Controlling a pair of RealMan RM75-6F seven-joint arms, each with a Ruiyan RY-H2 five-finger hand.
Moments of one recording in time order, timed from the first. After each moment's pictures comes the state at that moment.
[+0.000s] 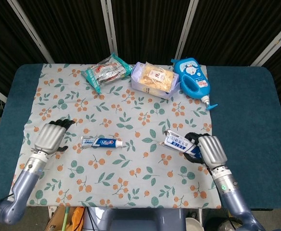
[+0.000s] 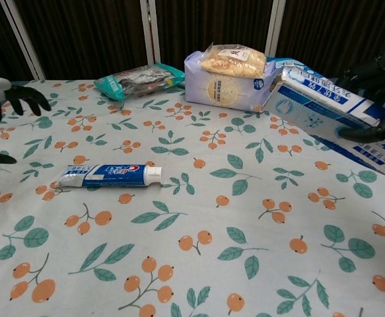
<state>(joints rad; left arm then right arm) -0.53 -1.34 -0.21 -1.64 1.16 1.01 0.59 0.45 -1.26 0.14 -1.92 -1.25 1.24 -0.17</state>
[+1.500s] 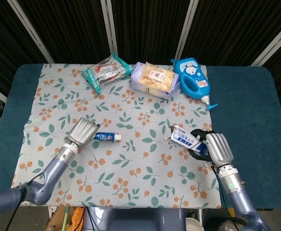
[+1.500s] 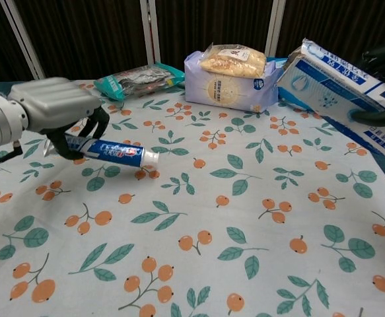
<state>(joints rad) -0.78 -1.47 -0.15 -1.50 1.15 0.97 0.76 0.42 -1.23 0.16 -1.90 -1.31 1.25 -0.04</state>
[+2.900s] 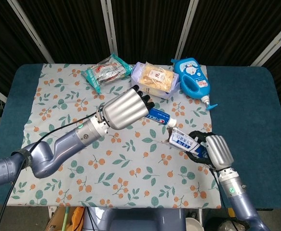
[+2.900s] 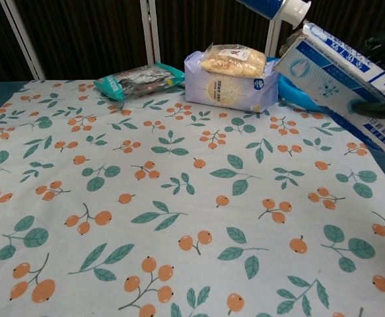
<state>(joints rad) -1.13 -1.16 -0.36 -1.70 1.47 0.88 0.62 0.39 -1.22 0.16 -1.94 -1.37 1.27 -0.01</state>
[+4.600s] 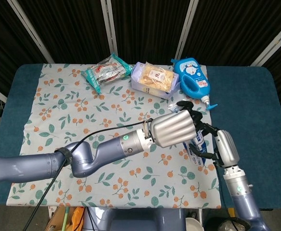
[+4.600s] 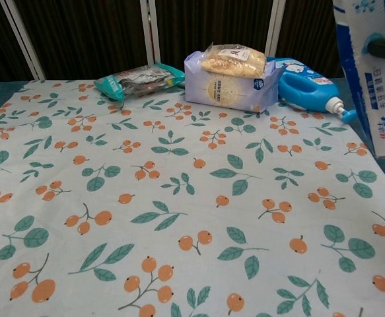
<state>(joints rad) -1.39 -1.41 -0.40 -1.56 1.49 0.83 0.81 0.36 -1.19 0.24 -2.00 -1.38 1.34 0.26</state>
